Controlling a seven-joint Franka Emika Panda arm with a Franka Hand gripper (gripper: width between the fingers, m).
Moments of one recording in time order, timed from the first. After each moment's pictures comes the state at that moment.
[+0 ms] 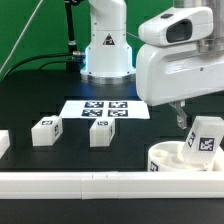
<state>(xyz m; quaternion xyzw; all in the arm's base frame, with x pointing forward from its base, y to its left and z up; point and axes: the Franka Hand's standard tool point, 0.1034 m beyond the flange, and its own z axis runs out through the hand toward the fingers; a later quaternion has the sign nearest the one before) 0.637 0.117 0.094 -0.99 -0.15 -0.02 0.06</state>
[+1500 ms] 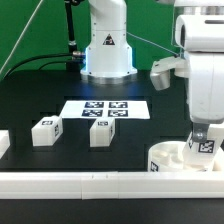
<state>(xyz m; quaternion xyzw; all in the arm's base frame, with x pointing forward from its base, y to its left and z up) 0.648 0.100 0.080 -0.78 -0.63 -0.03 -0.03</state>
